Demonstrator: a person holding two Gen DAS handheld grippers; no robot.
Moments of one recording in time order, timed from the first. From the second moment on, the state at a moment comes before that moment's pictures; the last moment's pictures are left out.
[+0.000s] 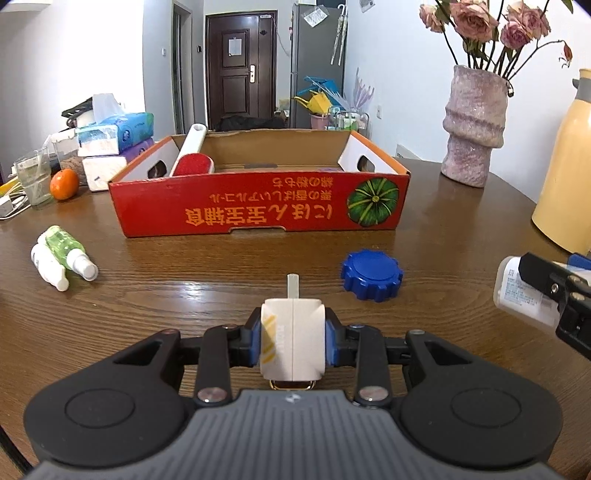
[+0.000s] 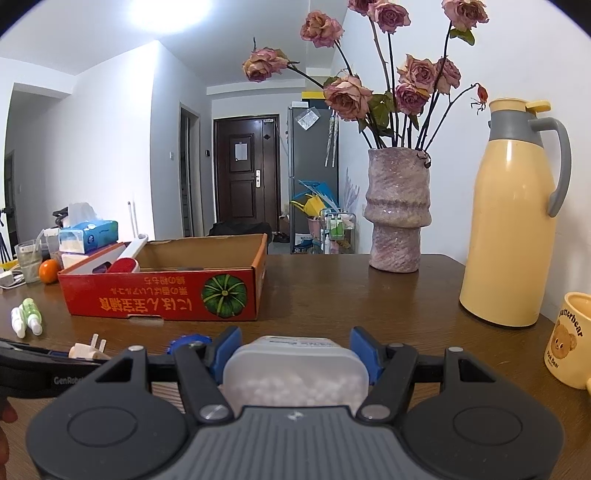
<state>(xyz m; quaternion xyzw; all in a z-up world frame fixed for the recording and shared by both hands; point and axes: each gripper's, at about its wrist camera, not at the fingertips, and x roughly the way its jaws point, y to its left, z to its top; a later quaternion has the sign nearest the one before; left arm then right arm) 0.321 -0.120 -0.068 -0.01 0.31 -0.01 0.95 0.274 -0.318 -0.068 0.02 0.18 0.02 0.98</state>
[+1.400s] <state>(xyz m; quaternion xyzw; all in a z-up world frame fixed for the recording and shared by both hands) 0.326 -0.019 -0.001 -0.06 0.24 0.01 0.97 0.295 -0.208 -0.029 0.02 0.13 0.04 0.99</state>
